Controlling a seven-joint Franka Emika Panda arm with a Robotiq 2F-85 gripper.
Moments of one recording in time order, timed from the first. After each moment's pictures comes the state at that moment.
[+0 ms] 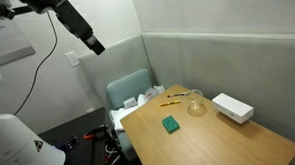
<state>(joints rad) 0.03 -0.94 -0.17 -2.82 -0.02 2.17 -0.35</state>
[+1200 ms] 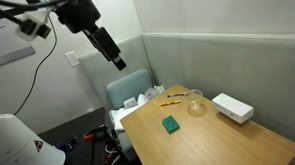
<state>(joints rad) 0.08 -0.69 -0.19 -2.80 0.02 2.32 -0.35</state>
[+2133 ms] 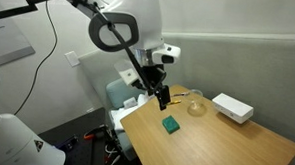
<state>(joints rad) 0.09 0.15 -0.11 -2.47 0.17 2.51 -0.31</state>
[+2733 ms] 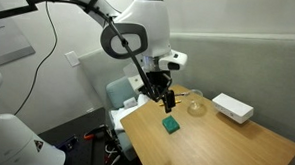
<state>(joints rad) 0.02 0.25 -0.04 -2.42 0.20 2.57 -0.24</state>
